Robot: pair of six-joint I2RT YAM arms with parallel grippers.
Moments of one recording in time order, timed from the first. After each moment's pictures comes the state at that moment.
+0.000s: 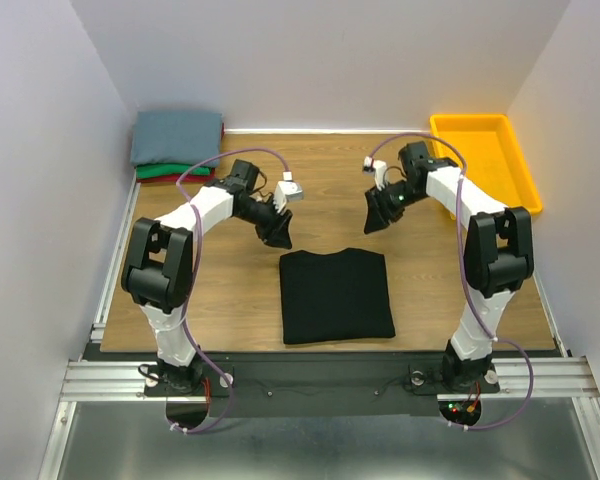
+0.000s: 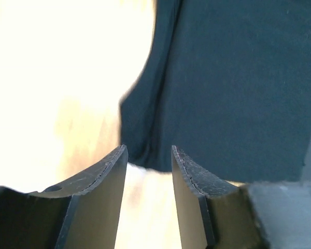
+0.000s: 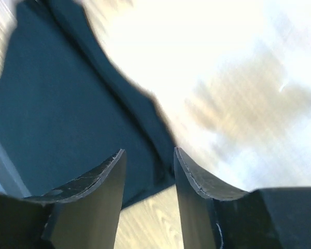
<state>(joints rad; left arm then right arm) -0.33 1.82 1.27 -0.63 0.84 0.60 0.19 1.90 1.46 -0.86 -0.70 -0.45</state>
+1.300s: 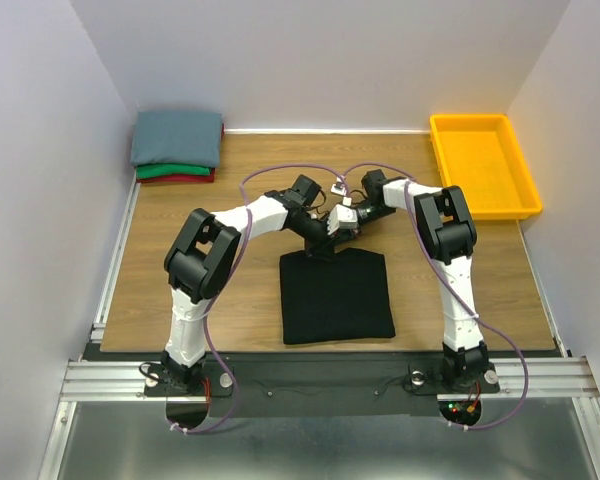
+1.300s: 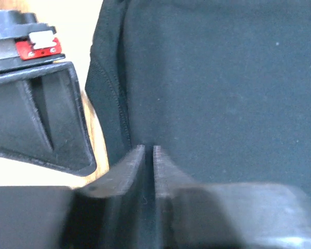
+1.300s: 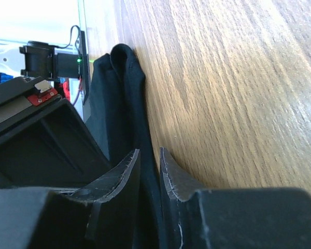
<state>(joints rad) -0.63 2.03 1.42 -0.48 0.79 0.63 0.29 2.42 1.70 -0.76 -1.24 -0.31</state>
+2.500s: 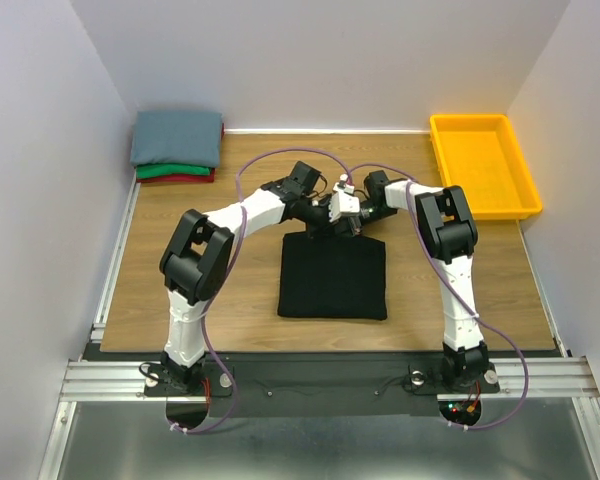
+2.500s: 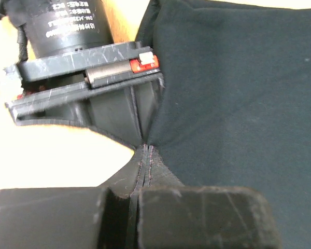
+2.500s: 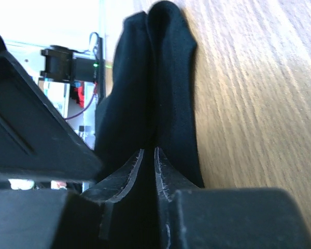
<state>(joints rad) -0.62 1.98 1.47 -0.40 0.63 0.74 0.28 2.43 1.67 -0.71 -1.31 -0.30</state>
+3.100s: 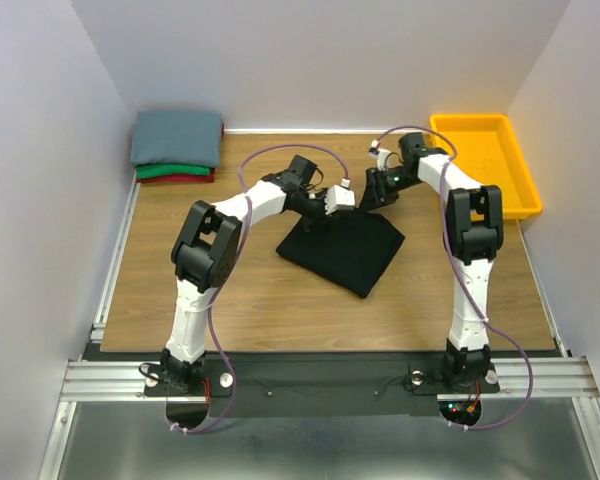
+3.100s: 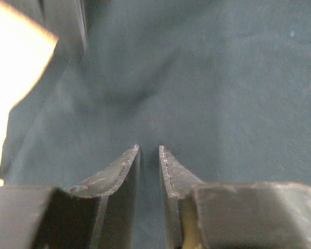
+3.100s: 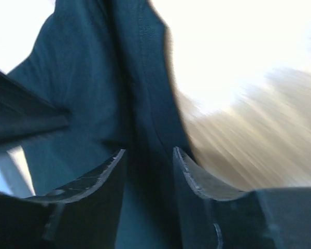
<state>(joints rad) -0.58 2.14 1.62 -0.46 0.64 0.81 0.14 2.33 1.87 -0.79 -0.82 -0.20</state>
